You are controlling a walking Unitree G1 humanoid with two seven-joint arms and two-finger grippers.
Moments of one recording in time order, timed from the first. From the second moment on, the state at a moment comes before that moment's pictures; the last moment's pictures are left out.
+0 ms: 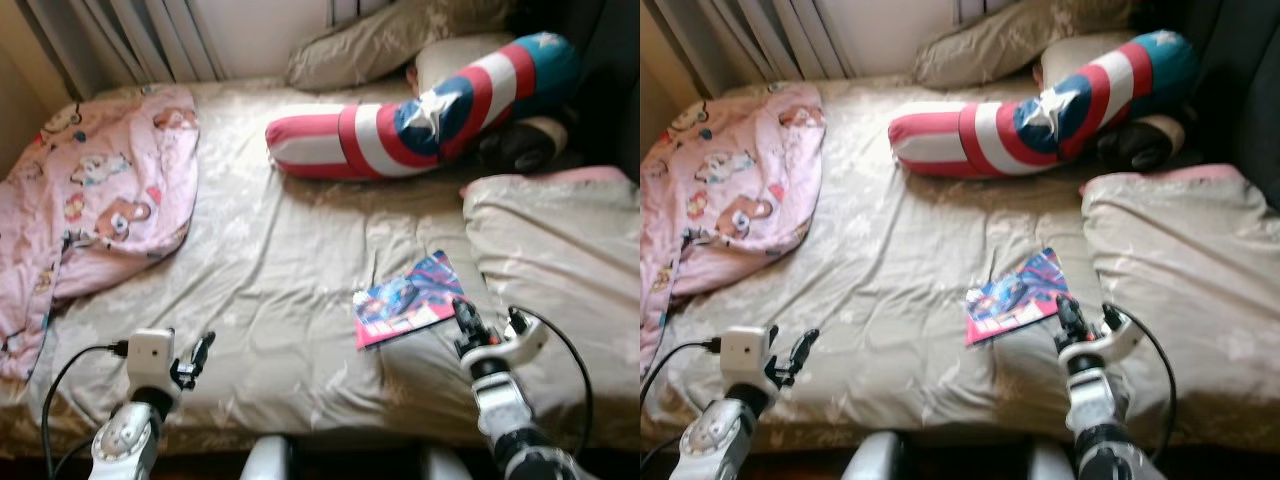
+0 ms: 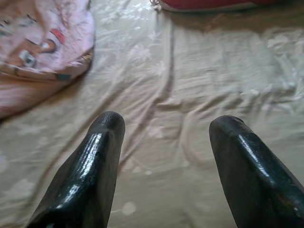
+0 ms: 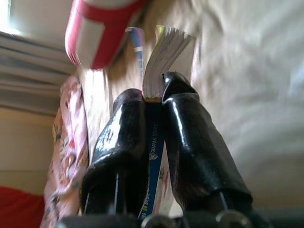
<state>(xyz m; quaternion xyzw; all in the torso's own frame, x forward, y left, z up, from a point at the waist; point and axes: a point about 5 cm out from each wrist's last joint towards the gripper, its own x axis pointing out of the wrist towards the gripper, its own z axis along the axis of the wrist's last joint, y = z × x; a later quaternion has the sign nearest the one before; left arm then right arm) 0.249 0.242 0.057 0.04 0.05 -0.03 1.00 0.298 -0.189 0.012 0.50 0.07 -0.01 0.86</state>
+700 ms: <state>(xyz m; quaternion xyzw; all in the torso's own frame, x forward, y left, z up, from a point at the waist) 0.211 0.249 0.058 0.07 0.10 -0.05 0.99 0.314 -0.236 0.042 0.56 -0.06 -0.09 0.82</state>
